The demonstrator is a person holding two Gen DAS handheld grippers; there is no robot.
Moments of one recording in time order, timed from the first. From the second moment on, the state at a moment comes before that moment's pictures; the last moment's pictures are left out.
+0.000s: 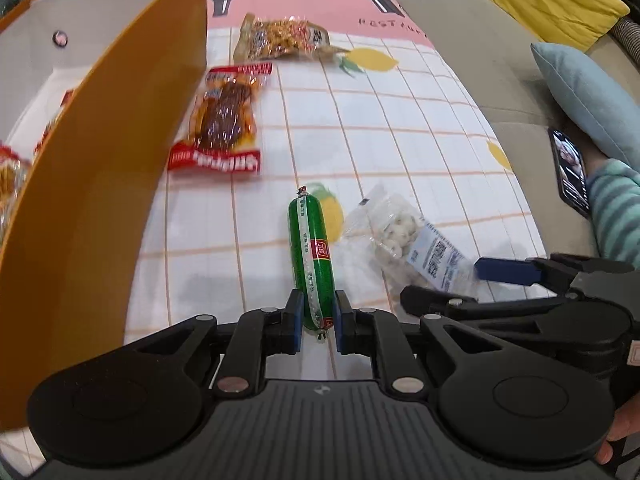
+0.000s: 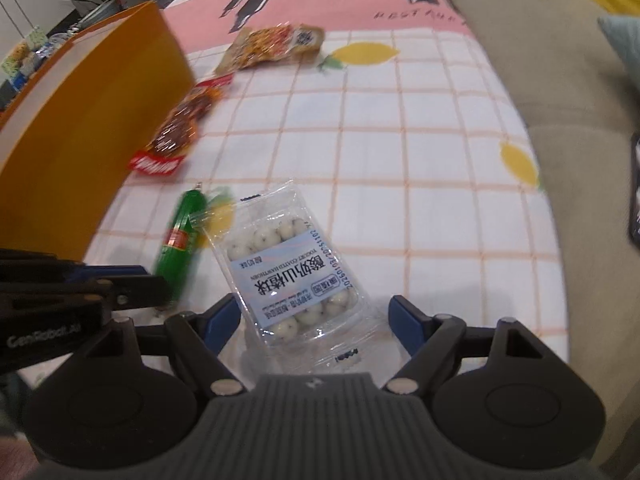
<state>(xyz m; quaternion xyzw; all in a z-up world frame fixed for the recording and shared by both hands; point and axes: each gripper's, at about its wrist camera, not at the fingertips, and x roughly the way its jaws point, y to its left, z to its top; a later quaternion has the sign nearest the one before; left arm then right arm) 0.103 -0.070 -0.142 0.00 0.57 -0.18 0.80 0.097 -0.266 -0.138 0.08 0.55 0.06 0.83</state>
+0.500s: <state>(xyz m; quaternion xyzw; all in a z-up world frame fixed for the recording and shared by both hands) 0.096 -0.067 -0.142 0.01 0.56 -0.18 0.81 0.073 -0.265 -0.125 0.11 0.54 0.10 0.83</state>
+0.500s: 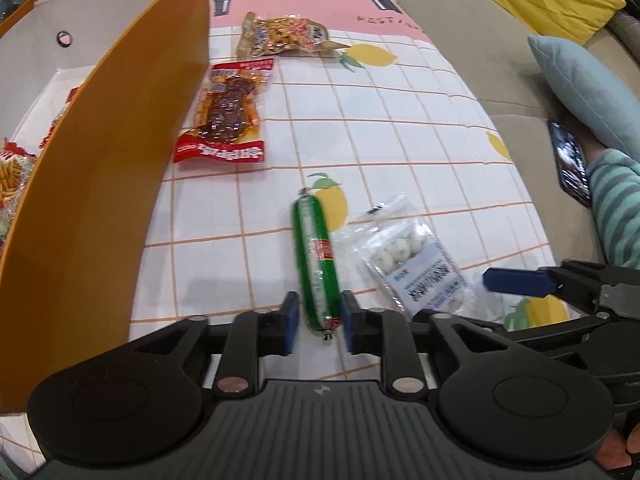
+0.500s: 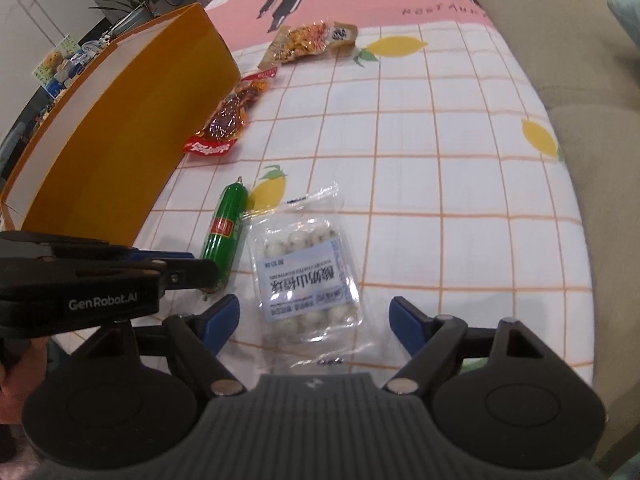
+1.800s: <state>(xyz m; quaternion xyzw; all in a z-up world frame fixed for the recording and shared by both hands) 0.121 -0.097 -0.159 0.08 0.50 -0.15 0.85 0.098 -0.245 -0.144 -0.03 0.49 0.08 0.87</state>
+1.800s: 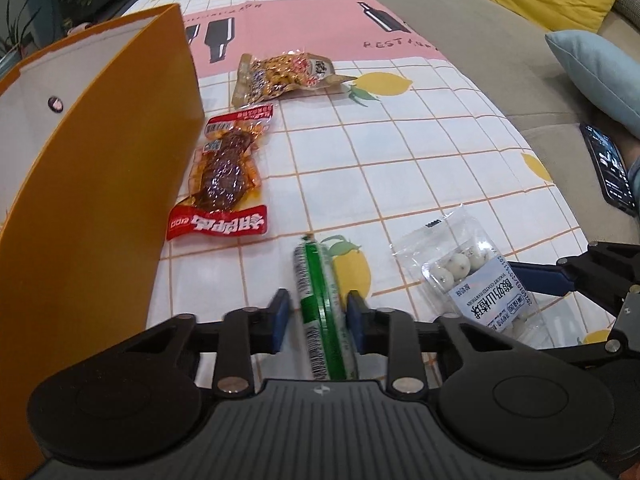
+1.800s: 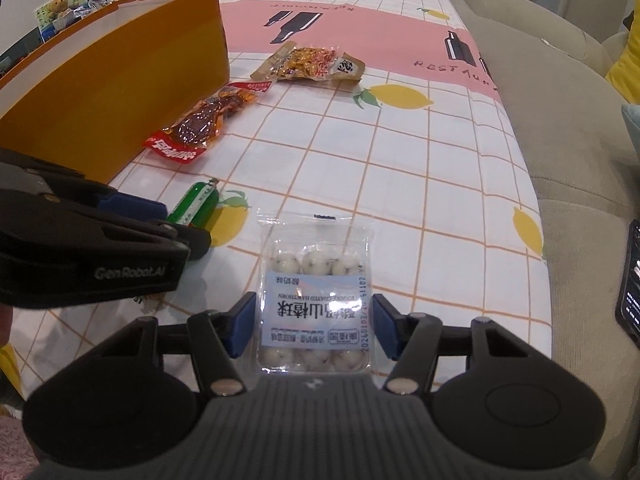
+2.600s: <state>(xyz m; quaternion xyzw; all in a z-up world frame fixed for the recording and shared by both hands) 0.114 -0.082 -0.090 0.03 0.49 -0.17 0.86 0.090 -0.254 -0.100 0.04 0.45 0.08 0.89</state>
